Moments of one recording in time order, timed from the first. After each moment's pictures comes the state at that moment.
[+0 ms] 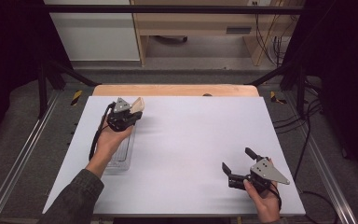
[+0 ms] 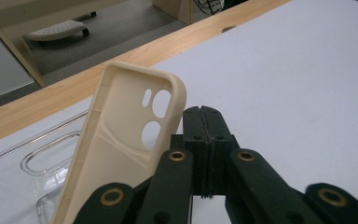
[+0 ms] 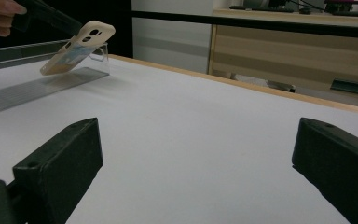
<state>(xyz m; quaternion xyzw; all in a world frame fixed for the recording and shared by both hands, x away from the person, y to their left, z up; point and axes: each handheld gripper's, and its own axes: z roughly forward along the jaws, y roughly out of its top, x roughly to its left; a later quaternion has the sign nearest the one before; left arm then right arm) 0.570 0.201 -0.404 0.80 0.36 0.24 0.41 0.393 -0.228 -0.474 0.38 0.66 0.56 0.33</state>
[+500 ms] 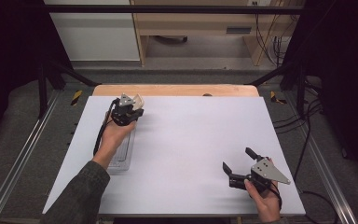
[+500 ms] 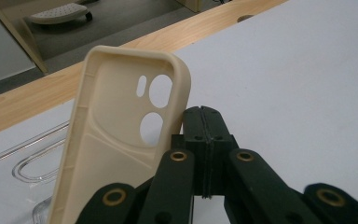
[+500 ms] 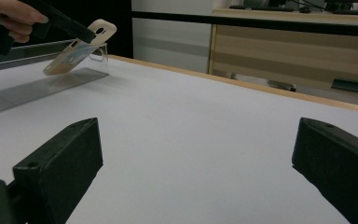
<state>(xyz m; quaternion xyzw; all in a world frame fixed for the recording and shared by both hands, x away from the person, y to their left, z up) 0.597 0.198 -0.413 0.80 0.39 0.23 0.40 0.394 -0.230 -0.475 0.38 0.66 0.56 0.33</state>
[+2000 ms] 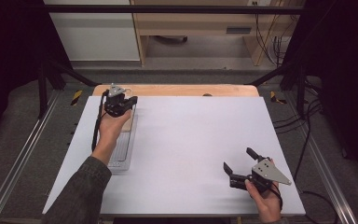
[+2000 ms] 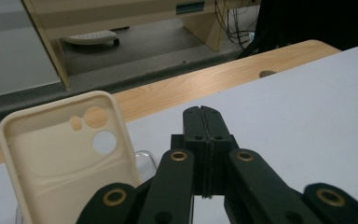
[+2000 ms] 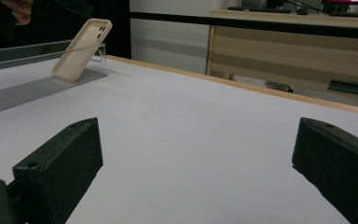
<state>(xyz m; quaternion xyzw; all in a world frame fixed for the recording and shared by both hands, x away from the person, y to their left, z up) 0.597 0.210 -0.383 0.73 0.43 0.27 0.46 0.392 -0.231 -0.474 0.38 0.66 0.56 0.33</state>
